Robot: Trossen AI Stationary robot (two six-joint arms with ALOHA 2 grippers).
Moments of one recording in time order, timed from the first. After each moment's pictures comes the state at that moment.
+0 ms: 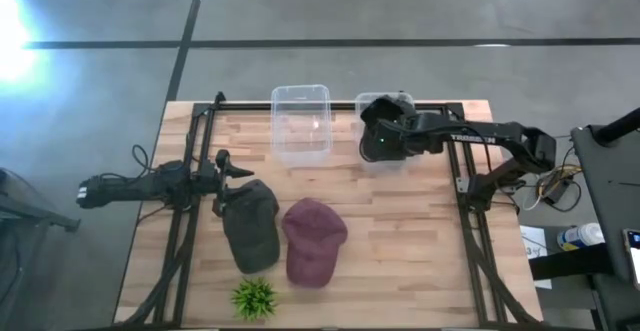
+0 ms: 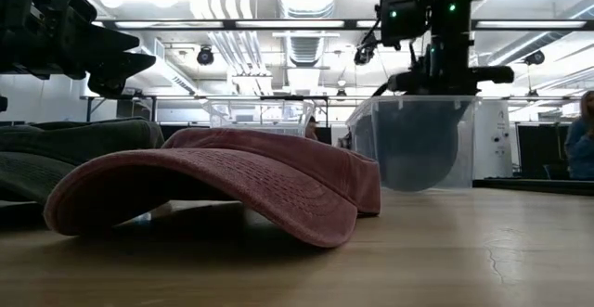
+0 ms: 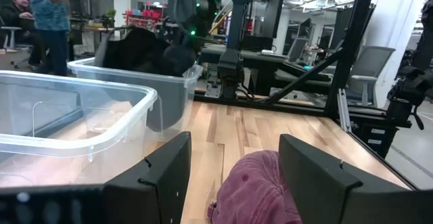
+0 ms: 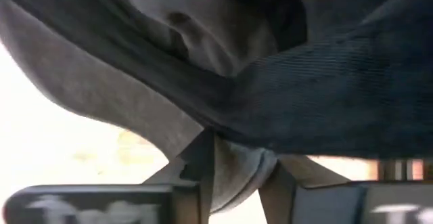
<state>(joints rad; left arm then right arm) 0.02 0.02 0.01 0.03 -0.04 -0.12 -0.34 1.47 1.10 -1.12 0.38 1.23</state>
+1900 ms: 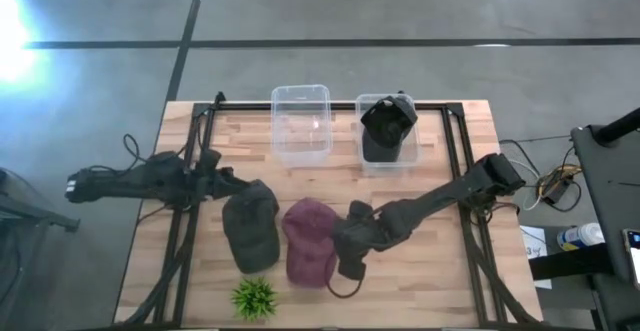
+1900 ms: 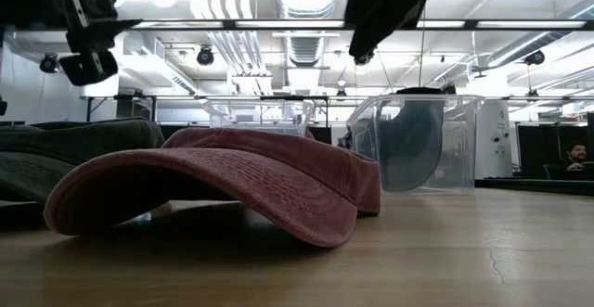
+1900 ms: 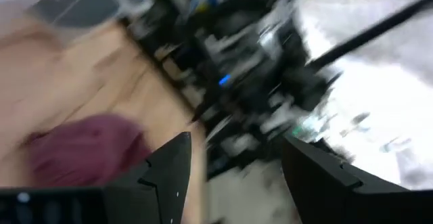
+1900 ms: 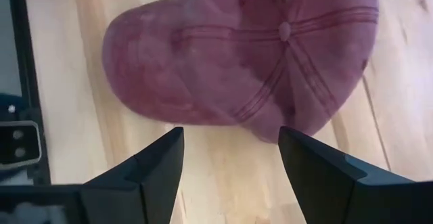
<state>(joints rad) 0.00 0.25 0.26 -0.07 0.15 -0.99 0.41 1.87 1.59 -0.85 0.17 0.63</state>
